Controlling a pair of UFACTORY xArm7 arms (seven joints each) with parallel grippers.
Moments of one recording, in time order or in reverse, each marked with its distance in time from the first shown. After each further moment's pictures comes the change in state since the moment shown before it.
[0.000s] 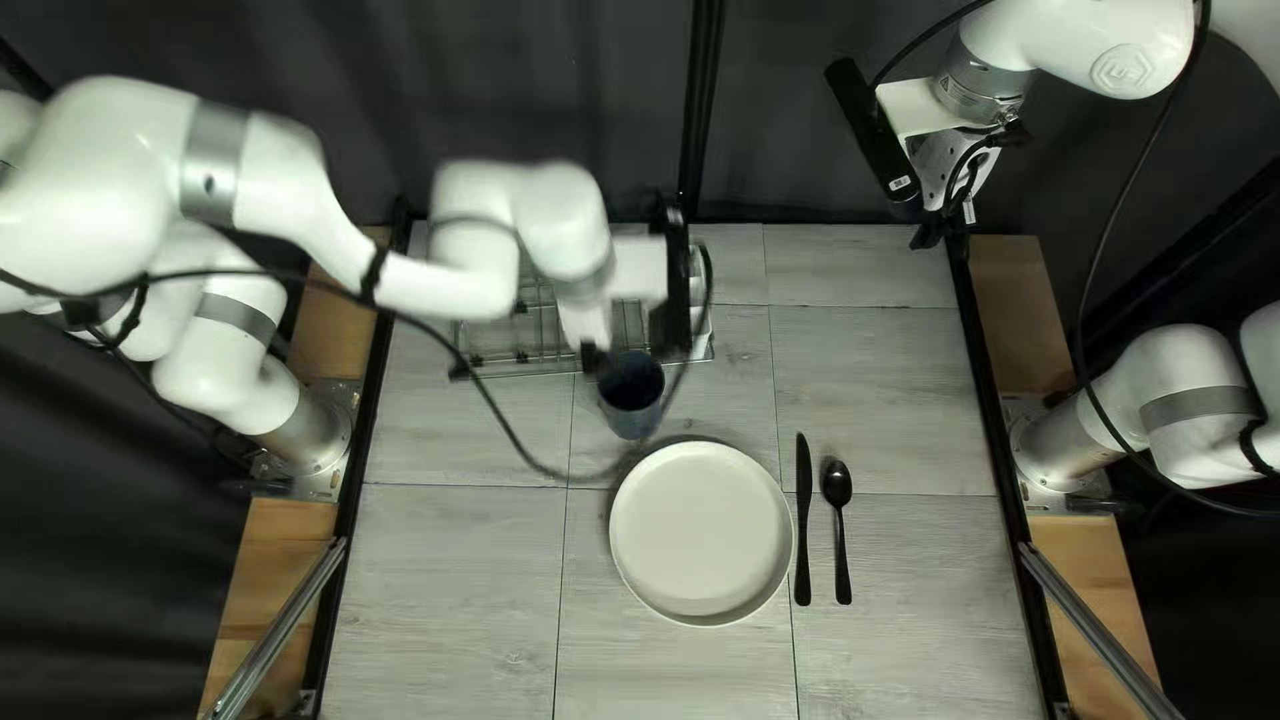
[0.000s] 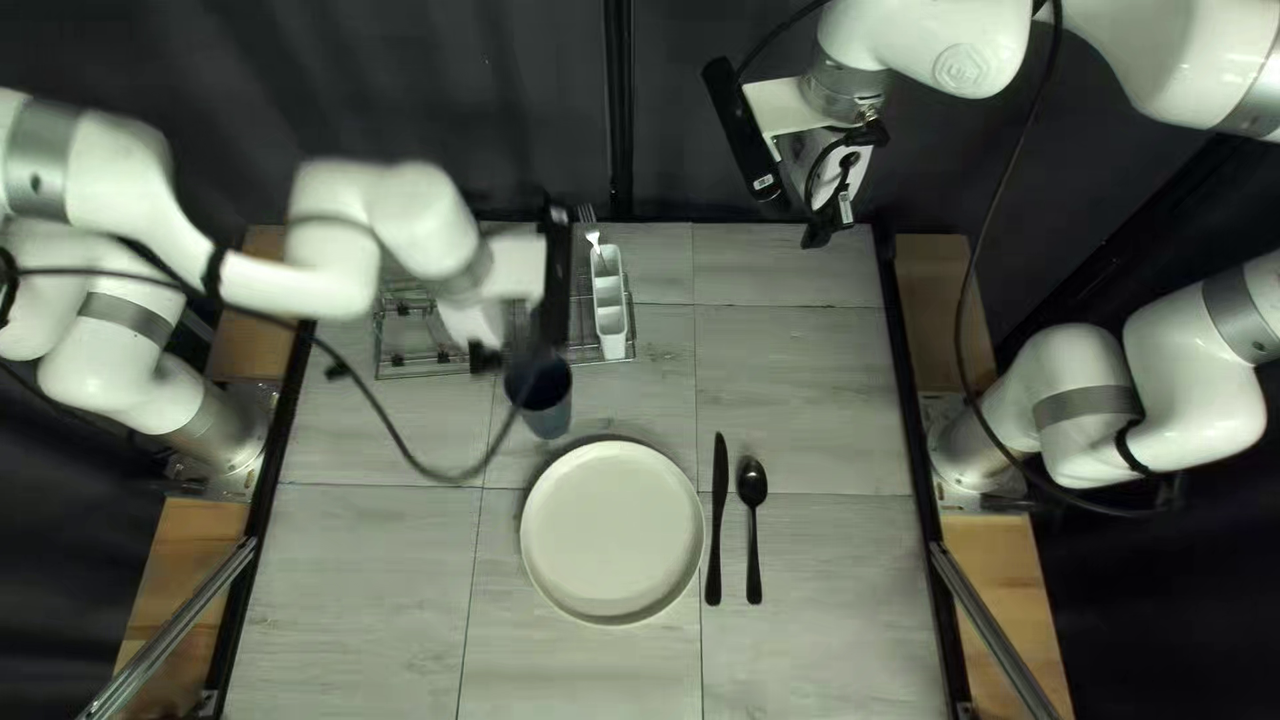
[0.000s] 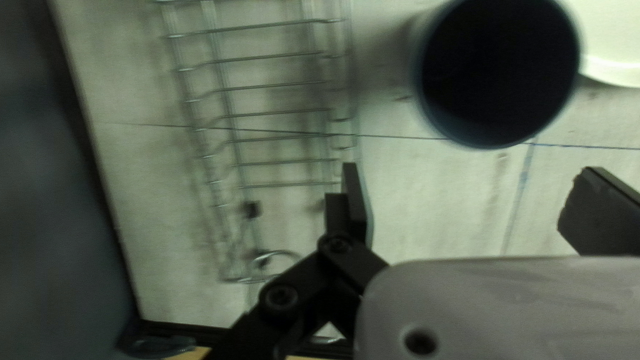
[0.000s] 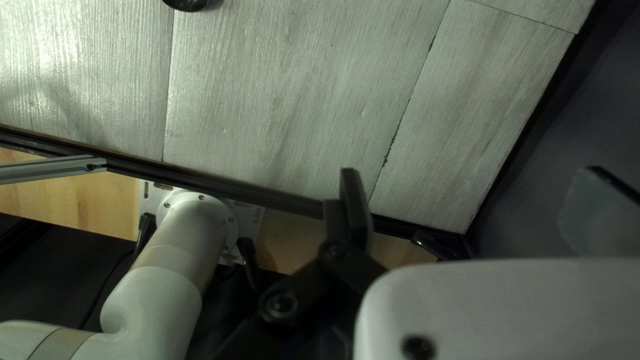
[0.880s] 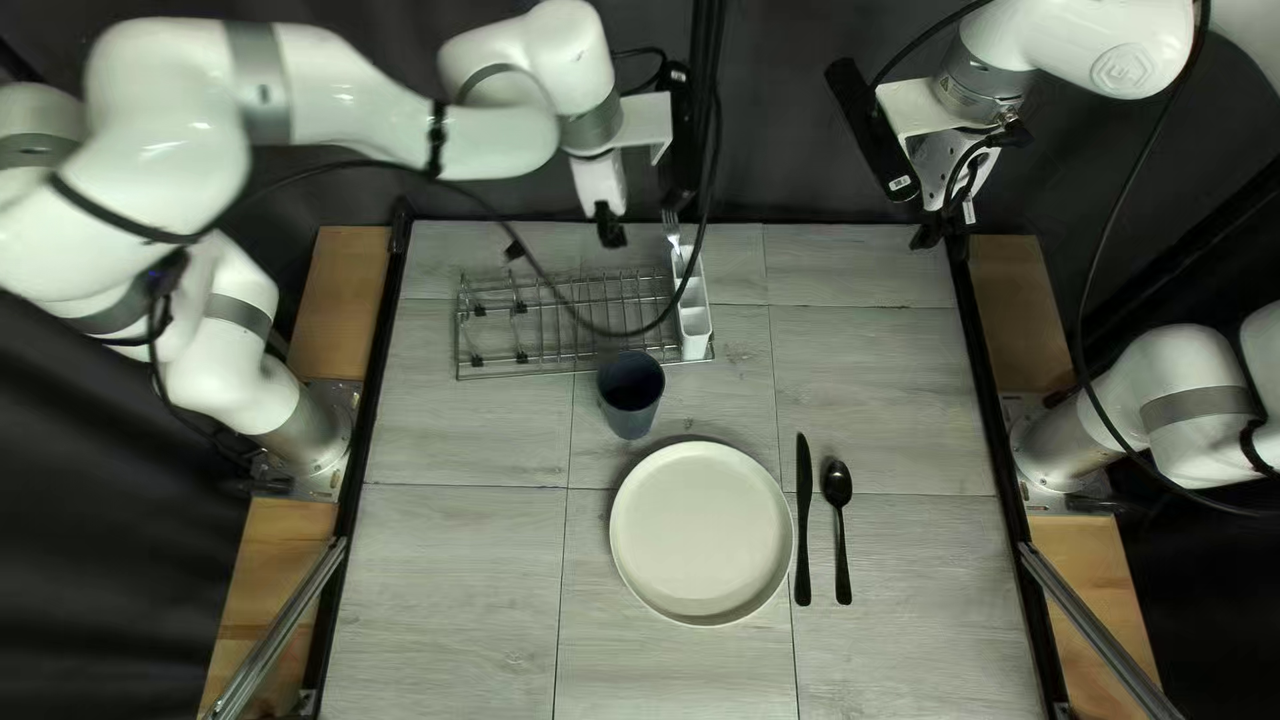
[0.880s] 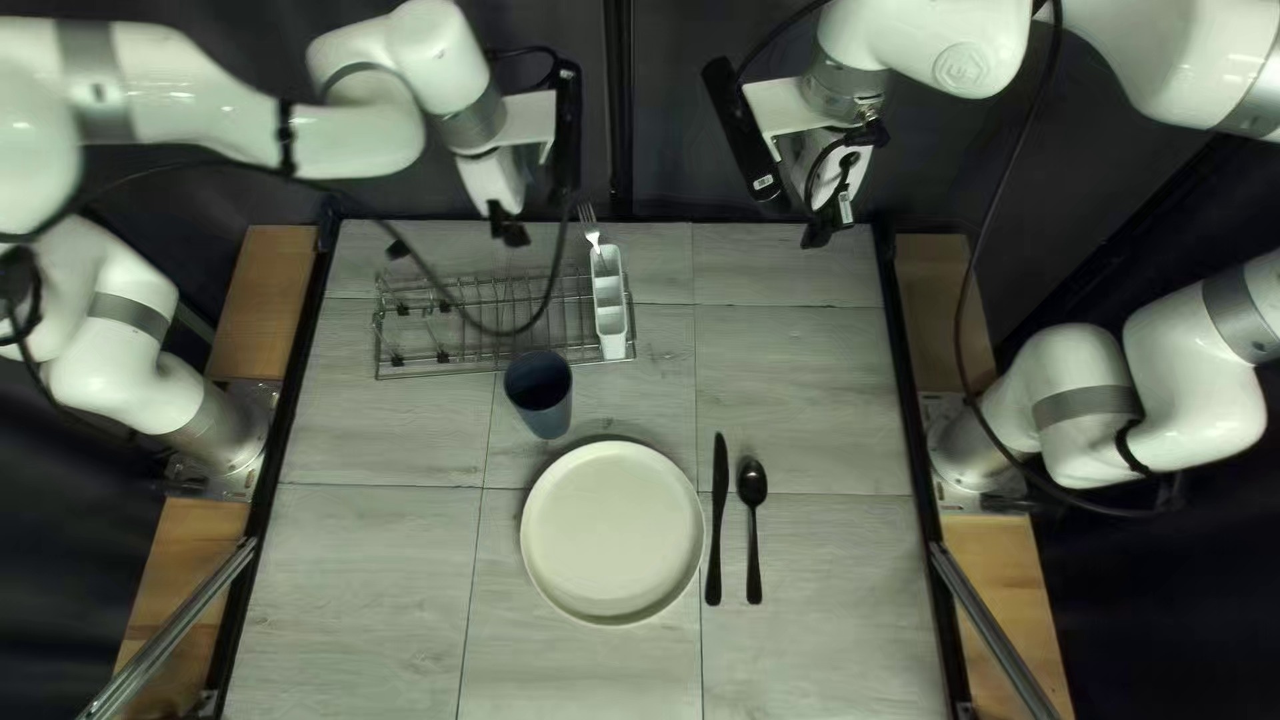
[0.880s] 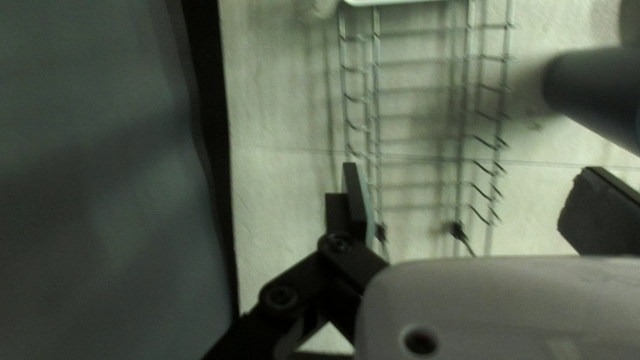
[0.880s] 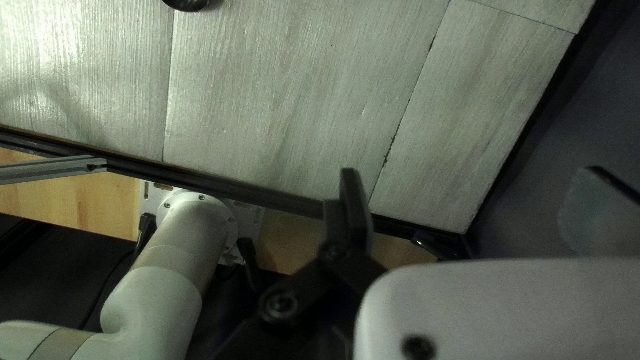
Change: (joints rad) left arm 0.134 0.362 0.120 0.235 -0.335 -0.121 0.365; right arm 0.000 0.000 0.000 0.000 0.000 0.000 0.000
